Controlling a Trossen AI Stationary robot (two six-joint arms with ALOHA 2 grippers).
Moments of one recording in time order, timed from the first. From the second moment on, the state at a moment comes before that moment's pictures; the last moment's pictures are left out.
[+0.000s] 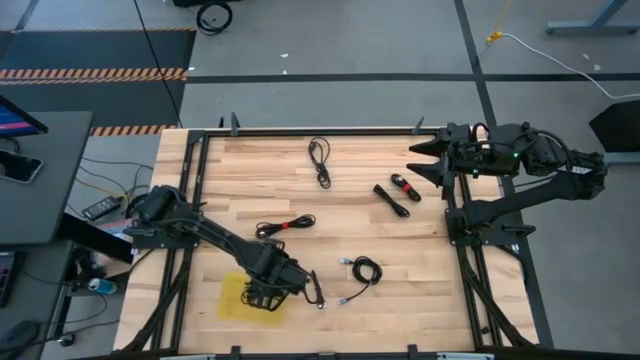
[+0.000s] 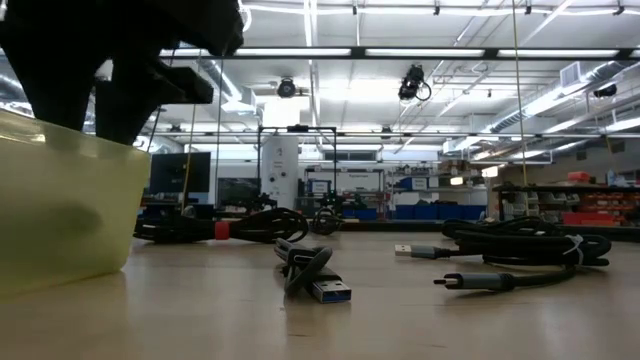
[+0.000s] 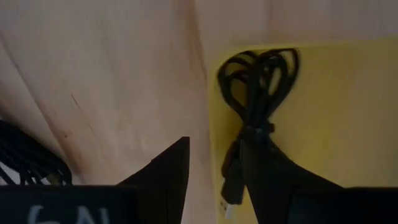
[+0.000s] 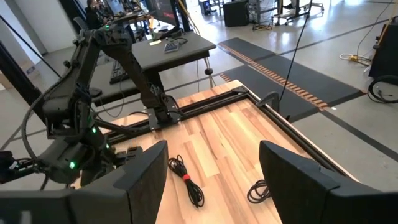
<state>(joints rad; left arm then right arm) -0.46 1.88 1.42 -1.09 0.02 -0.25 0.07 0.77 1.19 -0.65 0.29 0.29</state>
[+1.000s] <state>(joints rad) -0.11 1.93 1.71 -1.04 -0.13 -0.05 0.07 0.77 1.19 -0.65 0.29 0.29</state>
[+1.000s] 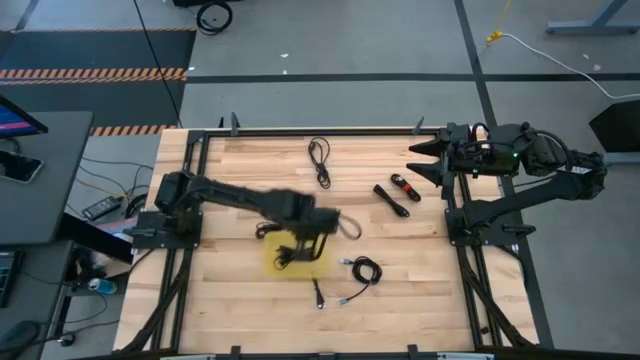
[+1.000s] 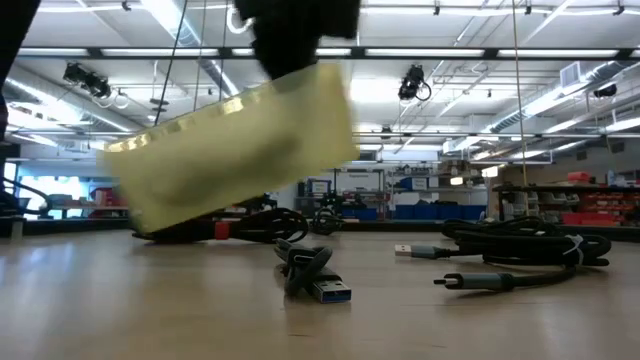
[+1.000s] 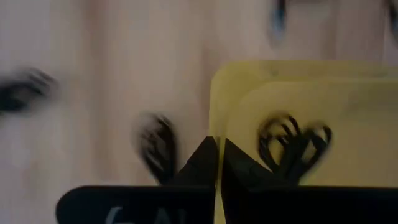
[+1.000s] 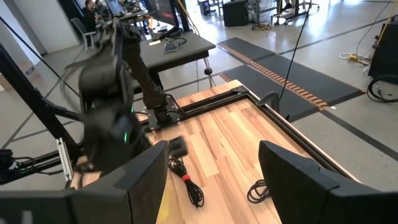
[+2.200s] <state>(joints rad) 0.13 2.16 1.89 -0.96 -0.01 0.26 0.07 0.77 1.19 -0.64 0.30 0.32</state>
